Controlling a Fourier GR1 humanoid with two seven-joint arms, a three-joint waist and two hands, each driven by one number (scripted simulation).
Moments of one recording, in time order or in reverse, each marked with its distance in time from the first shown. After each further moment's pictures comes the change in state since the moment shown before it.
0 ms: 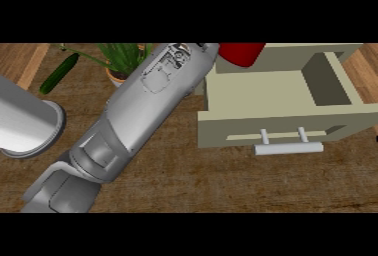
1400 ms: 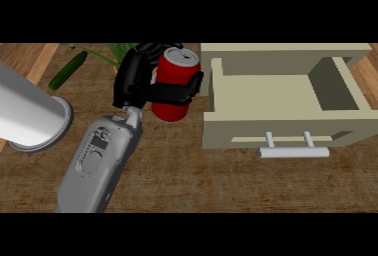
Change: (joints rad) left arm 0.709 0.003 0.146 -0.678 -0.246 -0.255 0.023; right arm 0.068 0.023 0.026 -0.039 0.006 -0.022 -0.014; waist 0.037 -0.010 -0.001
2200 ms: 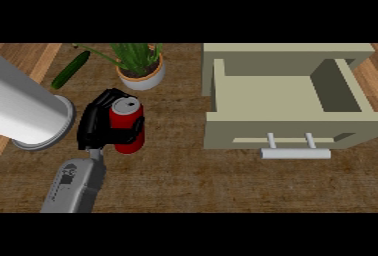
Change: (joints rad) left arm 0.358 0.054 0.190 0.128 0.084 -0.226 -0.394; right arm 0.011 -0.007 -0.014 0.004 -0.020 0.022 -0.008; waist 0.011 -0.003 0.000
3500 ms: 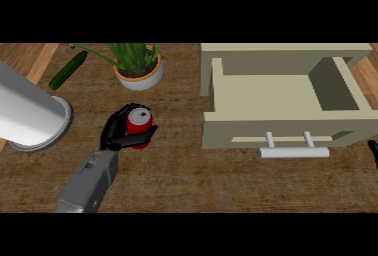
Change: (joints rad) left arm -0.258 0.026 0.123 0.804 -0.069 -0.100 -0.407; right arm -0.037 -0.008 0.029 0.030 0.026 -0.007 0.010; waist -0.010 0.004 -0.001
